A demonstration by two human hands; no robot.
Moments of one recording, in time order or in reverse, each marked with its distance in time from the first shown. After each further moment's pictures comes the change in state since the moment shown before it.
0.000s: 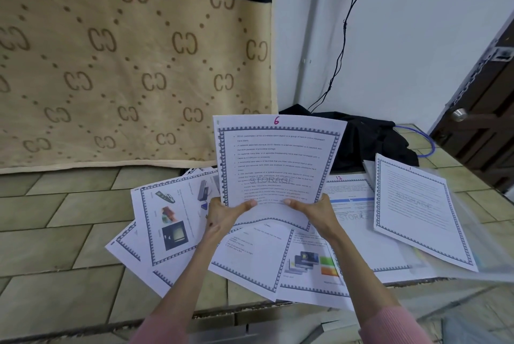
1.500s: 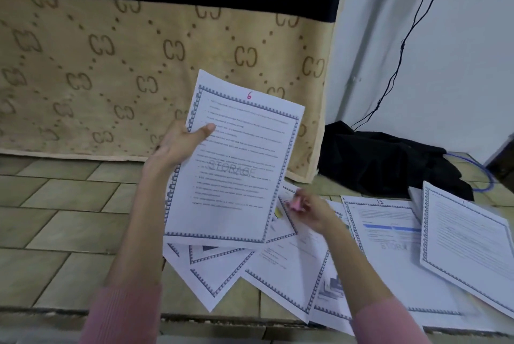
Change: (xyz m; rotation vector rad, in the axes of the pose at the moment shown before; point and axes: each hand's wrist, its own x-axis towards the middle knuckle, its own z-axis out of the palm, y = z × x) left_hand -0.001 0.161 -0.153 0.228 0.082 0.242; right_hand 0.039 -0.027 0.090 0.406 -0.072 0.442
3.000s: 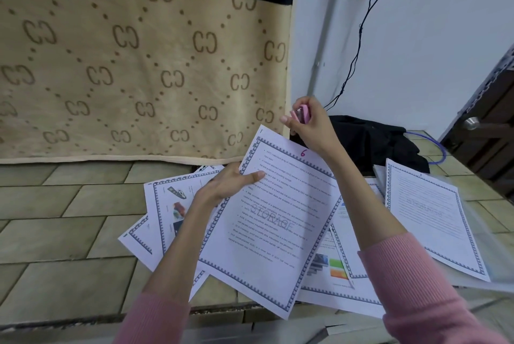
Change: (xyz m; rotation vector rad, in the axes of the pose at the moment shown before) left_hand -0.022 -0.043 0.134 -0.136 -0.586 -0.043; right_hand -0.049 -0.121 0.009 -0.738 -0.049 -0.926
